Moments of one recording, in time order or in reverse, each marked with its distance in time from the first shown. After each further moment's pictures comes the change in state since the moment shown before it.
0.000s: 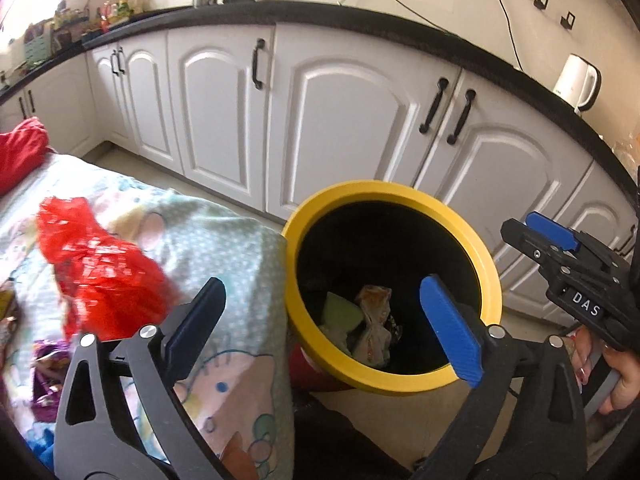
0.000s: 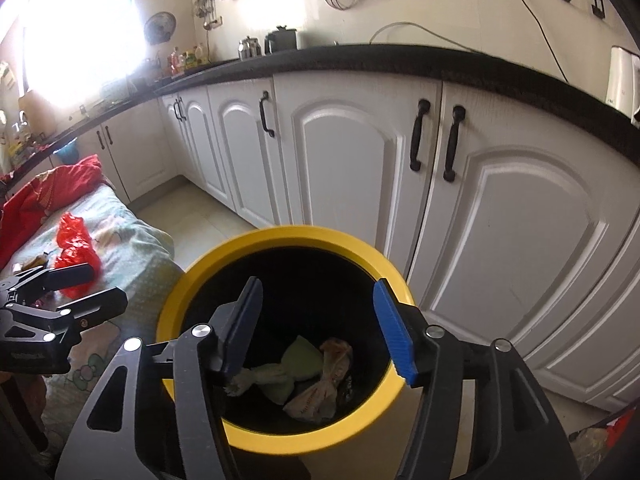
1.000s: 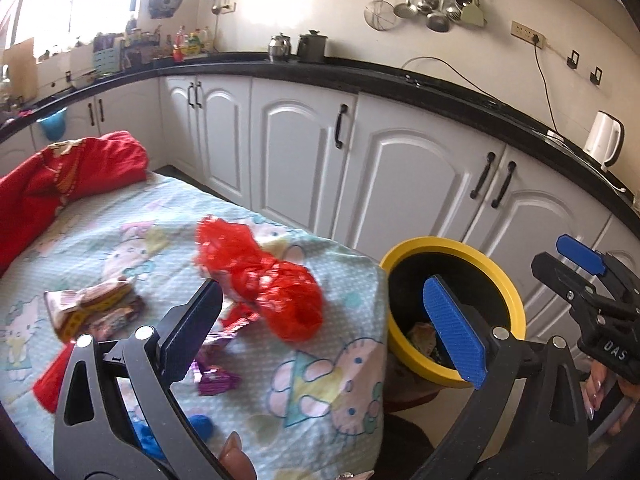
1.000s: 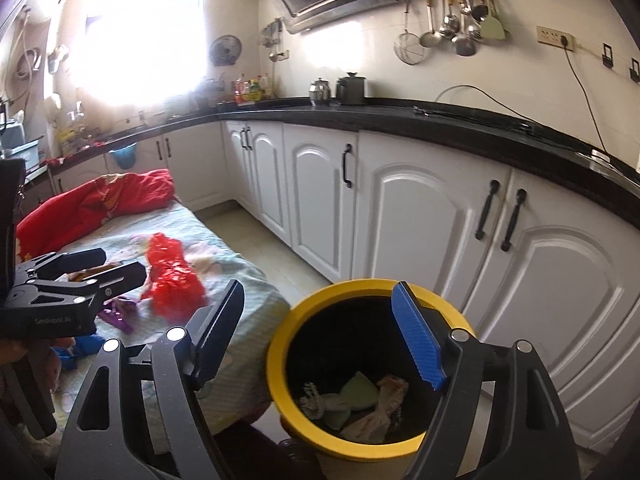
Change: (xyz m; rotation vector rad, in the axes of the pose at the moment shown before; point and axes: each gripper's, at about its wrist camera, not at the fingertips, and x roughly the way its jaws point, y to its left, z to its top) left arm -0.100 0.067 -0.013 -0.095 -0.189 0.165; right arm -0.062 0.103 0.016 -0.138 -0.142 0.144
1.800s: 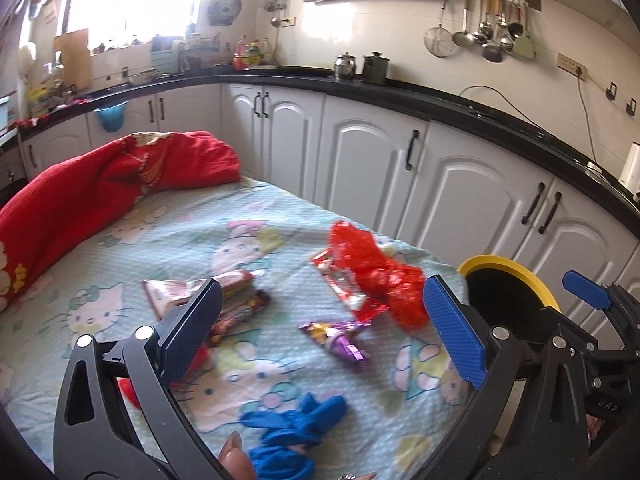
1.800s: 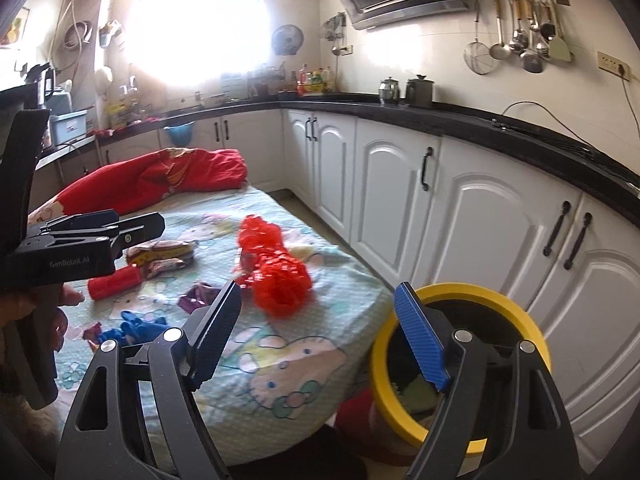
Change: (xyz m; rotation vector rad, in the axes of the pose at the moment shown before) left arm -0.051 0.091 -0.012 -0.086 -0.058 0.154; right arm 0.009 0.098 -0.005 -0.102 0.023 0.159
